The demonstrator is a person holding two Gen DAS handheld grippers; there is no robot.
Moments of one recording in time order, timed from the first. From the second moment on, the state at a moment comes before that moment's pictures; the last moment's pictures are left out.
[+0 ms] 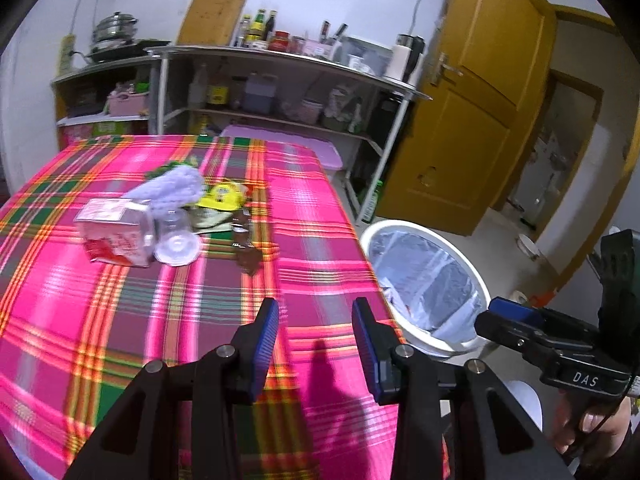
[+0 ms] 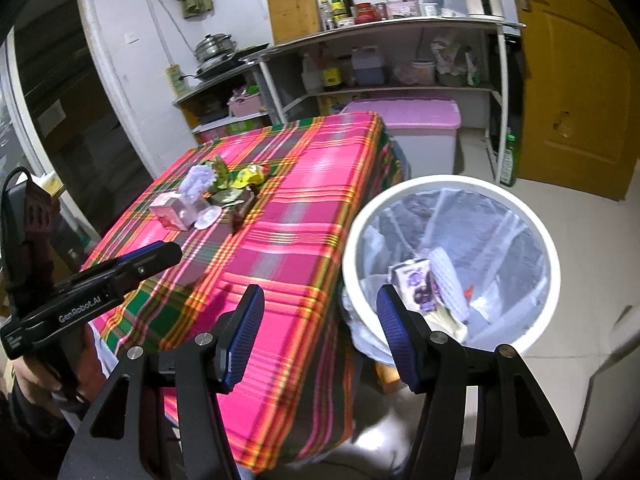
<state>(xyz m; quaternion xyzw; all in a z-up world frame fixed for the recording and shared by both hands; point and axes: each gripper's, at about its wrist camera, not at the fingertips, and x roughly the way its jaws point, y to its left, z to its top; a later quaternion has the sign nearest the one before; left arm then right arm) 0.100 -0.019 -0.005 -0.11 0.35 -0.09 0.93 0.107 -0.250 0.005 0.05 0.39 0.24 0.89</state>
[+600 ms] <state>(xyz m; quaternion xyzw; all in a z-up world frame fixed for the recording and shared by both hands) 0.108 0.065 -0.009 -0.13 0.33 0.01 0.93 0.144 -0.176 0.000 0.01 0.40 0.29 0.87</state>
